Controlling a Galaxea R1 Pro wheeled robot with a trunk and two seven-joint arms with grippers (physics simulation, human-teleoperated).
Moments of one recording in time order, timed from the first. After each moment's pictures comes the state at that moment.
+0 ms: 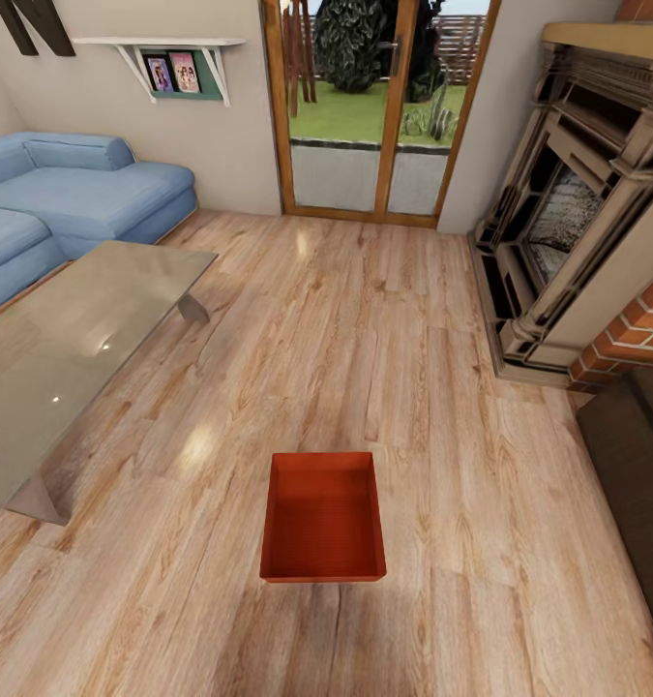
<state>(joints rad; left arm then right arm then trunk) -0.22 0.00 0.07 -0.01 0.27 -0.09 -0.01 -0.20 -0.01 0.16 0.03 0.03 -0.13 -0.05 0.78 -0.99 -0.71</state>
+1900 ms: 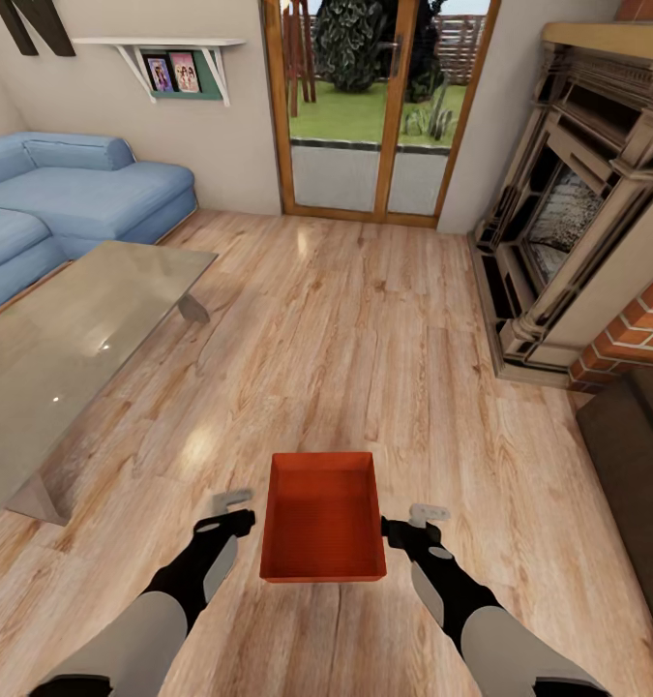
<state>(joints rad) -0.70 -0.10 0.01 -0.46 0.16 0.18 0.30 -0.69 0.12 -0.09 -0.33 0.00 -0.04 -0.09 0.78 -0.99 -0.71</state>
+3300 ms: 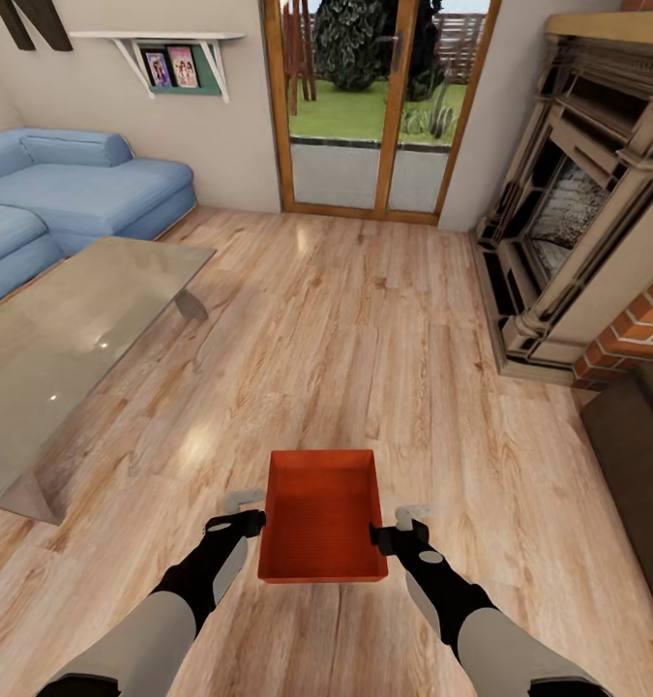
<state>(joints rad) -0.70 -0.12 -0.04 -0.46 0.16 0.19 0.29 -0.69 0.12 0.01 -0.31 0.09 -0.06 -0.04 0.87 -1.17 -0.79</state>
